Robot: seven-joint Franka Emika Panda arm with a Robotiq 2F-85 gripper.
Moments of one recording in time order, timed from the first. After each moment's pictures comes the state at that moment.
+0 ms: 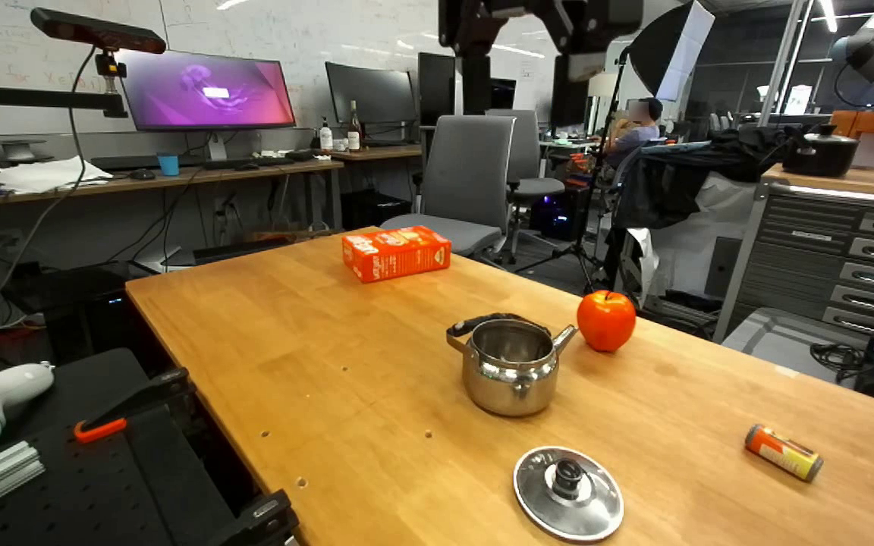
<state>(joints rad) -0.19 -0.48 -0.23 -2.53 -0.05 2.19 -0.13</state>
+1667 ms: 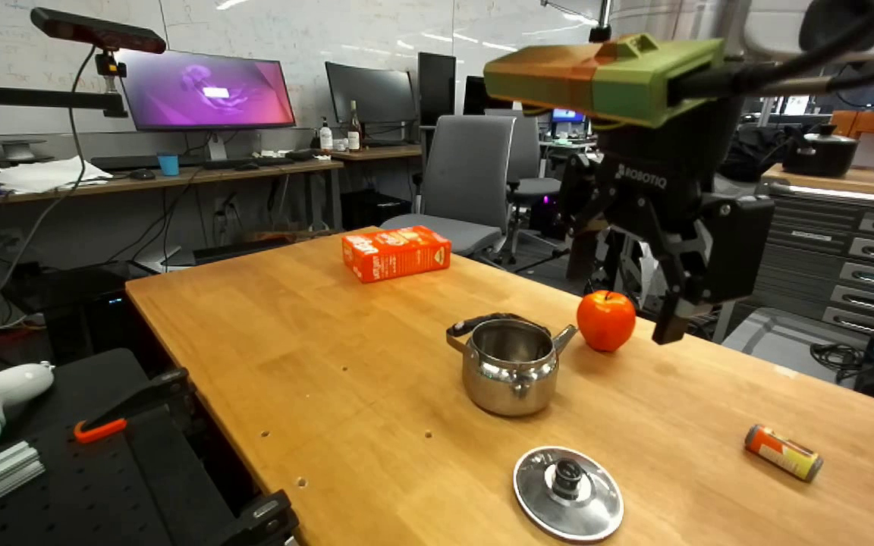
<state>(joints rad) -0.23 0.04 -0.28 -2.35 0.10 2.40 -0.19</state>
